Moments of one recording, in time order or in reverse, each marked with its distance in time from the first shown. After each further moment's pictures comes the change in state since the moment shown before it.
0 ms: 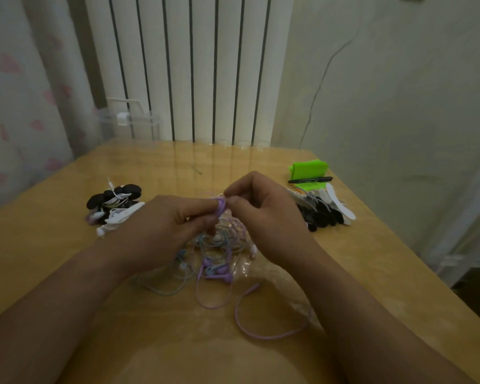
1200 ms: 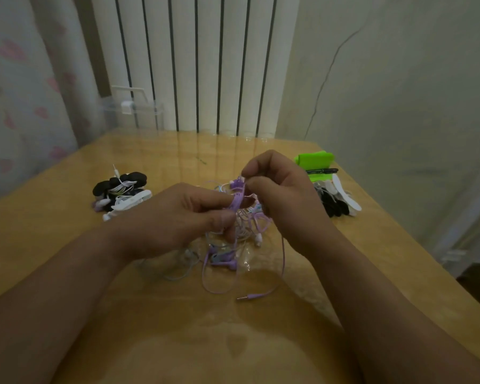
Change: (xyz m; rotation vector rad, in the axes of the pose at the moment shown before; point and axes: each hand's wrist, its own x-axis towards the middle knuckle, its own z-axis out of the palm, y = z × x) left_hand -0.002 0.014 -0.003 -0.397 -0.233 -0.004; right_hand 0.004 -0.006 -0.014 0.186 -0.033 -0.002
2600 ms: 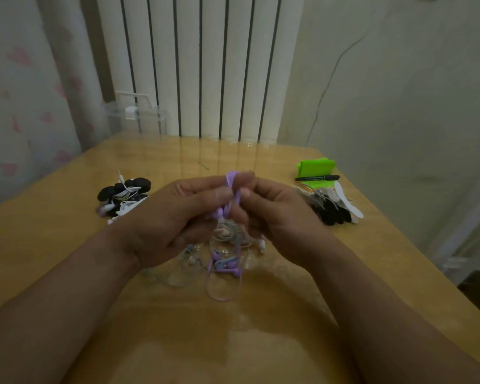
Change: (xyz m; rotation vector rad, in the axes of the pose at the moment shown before) left_hand 0.001 0.000 -0.002 -0.592 0.051 0.019; right_hand -0.002 0.010 0.005 0.224 -0.231 0.179
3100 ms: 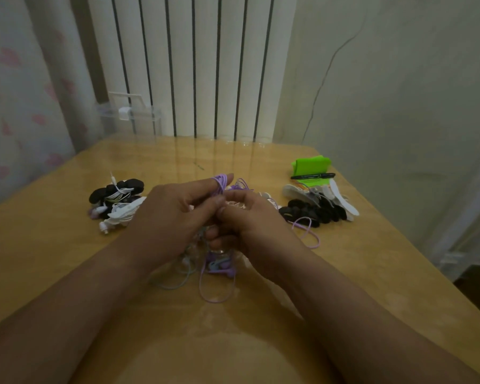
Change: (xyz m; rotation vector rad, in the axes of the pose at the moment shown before) left_hand 0.005 -0.020 0.003 0.934 0.387 0.272; right_hand 0.007 0.016 0.032 0.253 0.130 0.198
